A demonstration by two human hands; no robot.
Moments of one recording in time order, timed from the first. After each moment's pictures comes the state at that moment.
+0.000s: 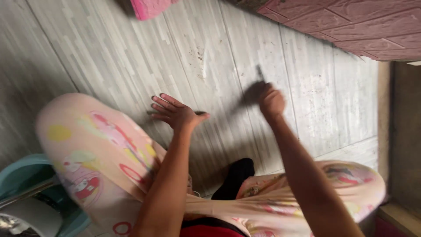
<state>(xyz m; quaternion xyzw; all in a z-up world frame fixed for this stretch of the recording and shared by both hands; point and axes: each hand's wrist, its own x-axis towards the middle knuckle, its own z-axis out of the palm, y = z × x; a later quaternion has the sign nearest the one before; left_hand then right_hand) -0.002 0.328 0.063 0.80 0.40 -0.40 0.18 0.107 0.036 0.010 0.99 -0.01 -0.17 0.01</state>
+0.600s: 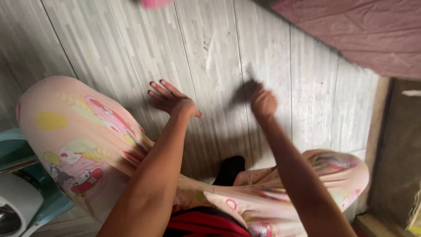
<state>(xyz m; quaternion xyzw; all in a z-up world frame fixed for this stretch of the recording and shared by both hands) 0.013 0.325 0.061 0.72 0.46 -0.50 0.17 0.099 0.001 -0.105 1.00 0.07 -0.01 -0.06</state>
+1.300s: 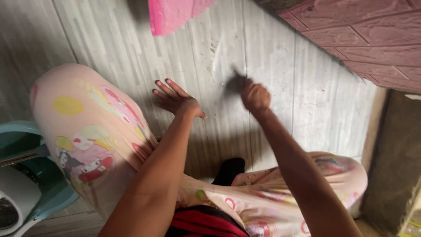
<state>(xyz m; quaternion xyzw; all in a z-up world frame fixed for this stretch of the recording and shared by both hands) 0.015 0.324 0.064 0.72 0.44 -0.51 0.19 0.108 0.116 0.028 0.96 0.28 0.05 0.06</state>
